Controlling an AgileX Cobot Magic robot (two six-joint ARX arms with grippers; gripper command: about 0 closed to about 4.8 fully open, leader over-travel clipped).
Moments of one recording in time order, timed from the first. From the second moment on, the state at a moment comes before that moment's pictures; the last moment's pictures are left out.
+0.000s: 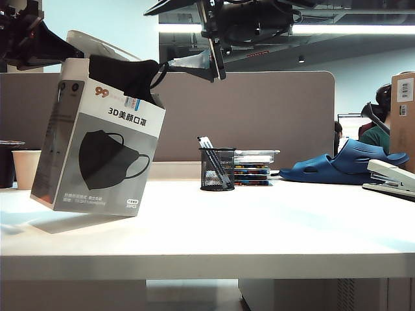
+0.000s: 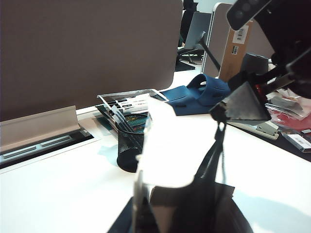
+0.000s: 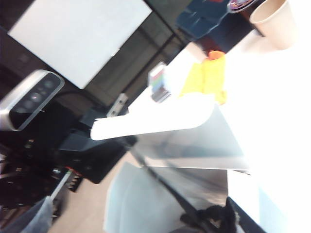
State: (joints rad) left arm 0.04 1.32 0.69 0.65 0.78 -0.02; right arm 0.47 1.95 1.66 0.05 -0.94 0.54
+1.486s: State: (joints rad) left arm 0.04 1.32 0.69 0.80 0.87 -0.09; right arm 0.55 1.95 1.66 -0.29 -0.70 0.20
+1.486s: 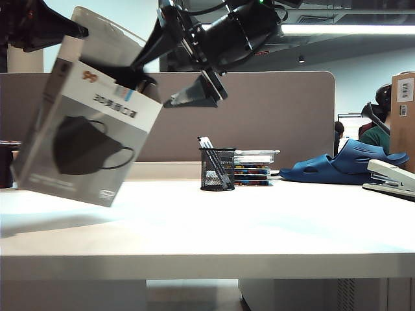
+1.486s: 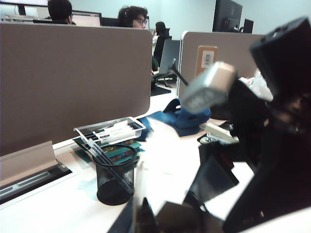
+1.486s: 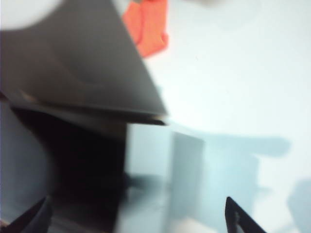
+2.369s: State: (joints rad) left arm 0.04 1.32 0.69 0.83 0.72 -0.11; right arm 0.50 1.95 1.66 -0.43 -0.69 0.14
